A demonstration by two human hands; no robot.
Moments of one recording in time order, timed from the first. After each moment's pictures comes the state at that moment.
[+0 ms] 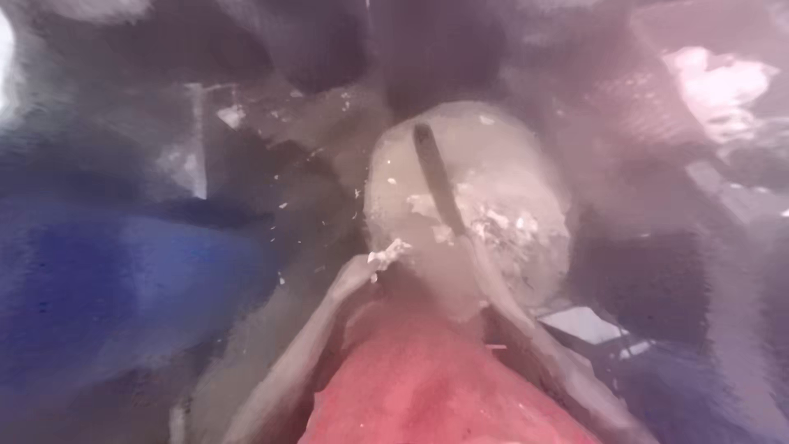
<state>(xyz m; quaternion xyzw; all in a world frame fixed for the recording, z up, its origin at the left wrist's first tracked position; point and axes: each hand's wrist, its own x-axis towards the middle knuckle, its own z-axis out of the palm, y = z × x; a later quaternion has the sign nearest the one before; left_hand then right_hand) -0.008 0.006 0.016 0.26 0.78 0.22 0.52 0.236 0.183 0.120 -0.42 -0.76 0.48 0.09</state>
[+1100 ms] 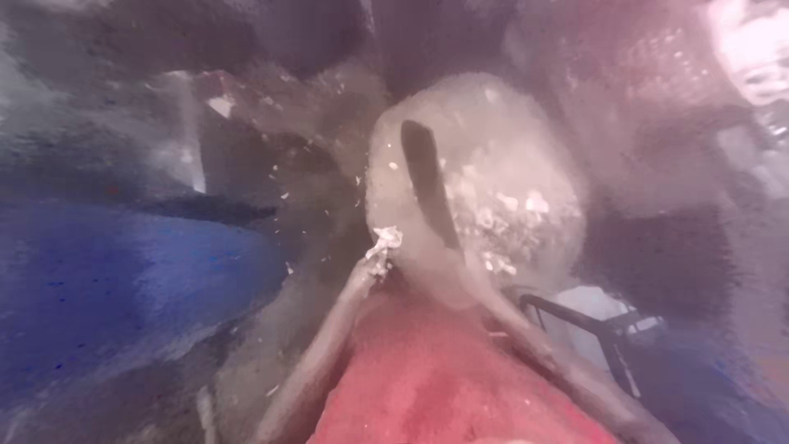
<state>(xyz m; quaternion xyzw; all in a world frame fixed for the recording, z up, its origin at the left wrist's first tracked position) 0.025 -0.023 -0.038 -0.01 0.63 0.51 0.59 0.229 0.136 0.104 -0.41 -0.73 0.54 0.06</state>
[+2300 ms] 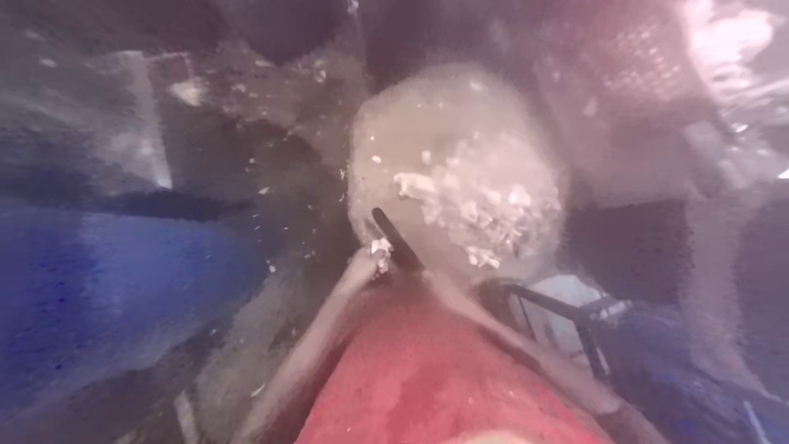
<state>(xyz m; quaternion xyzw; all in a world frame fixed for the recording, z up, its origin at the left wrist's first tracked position) 0.038 0.018 0.007 0.16 0.71 0.35 0.59 0.272 0.115 0.024 -0.43 -0.67 0.57 -0.21</state>
